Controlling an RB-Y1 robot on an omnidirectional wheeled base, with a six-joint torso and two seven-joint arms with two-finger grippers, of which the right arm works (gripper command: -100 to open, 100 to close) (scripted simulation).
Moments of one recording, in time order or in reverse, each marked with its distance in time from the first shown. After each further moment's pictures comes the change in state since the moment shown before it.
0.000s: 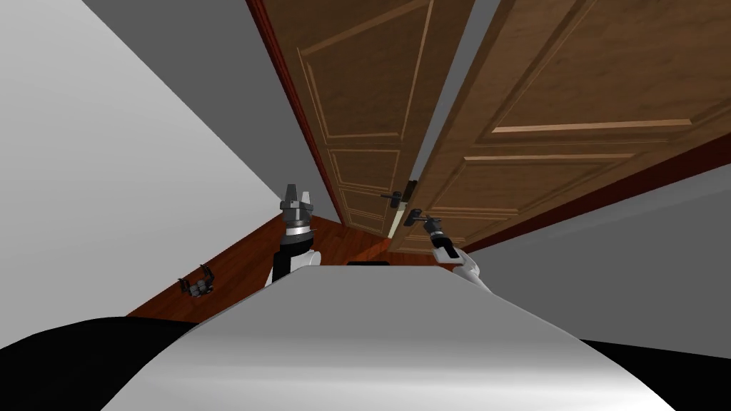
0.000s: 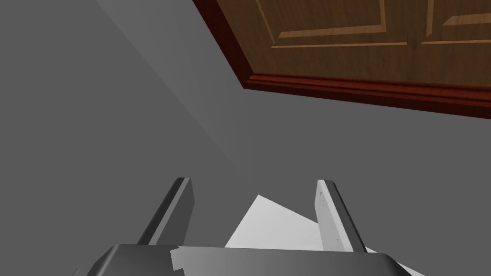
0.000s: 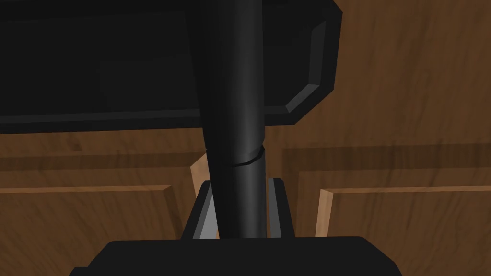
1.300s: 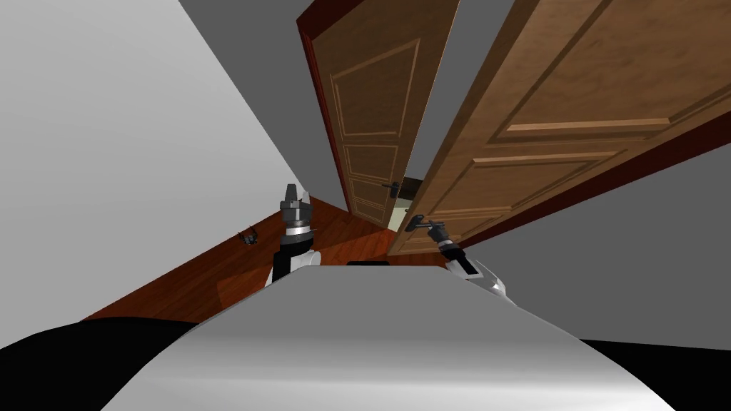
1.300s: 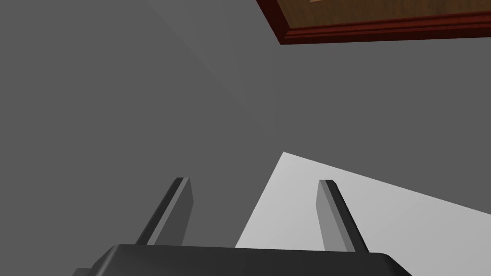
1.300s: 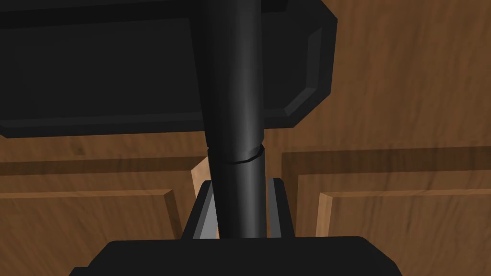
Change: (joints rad) arm 0.152 -0.145 0.096 -0.051 0.004 -0.192 -0.134
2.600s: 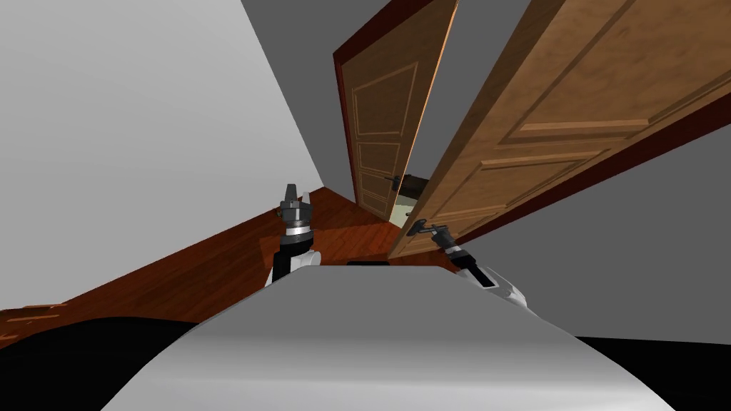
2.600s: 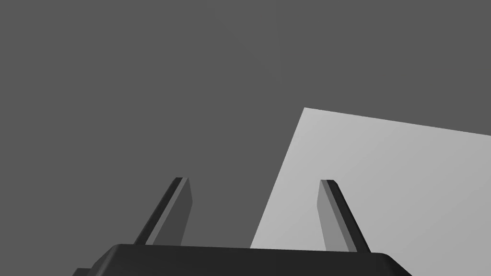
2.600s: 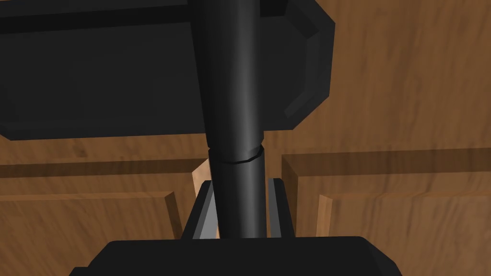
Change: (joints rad) arm 0.053 -0.090 0.051 0.051 0.006 -0.169 -0.072
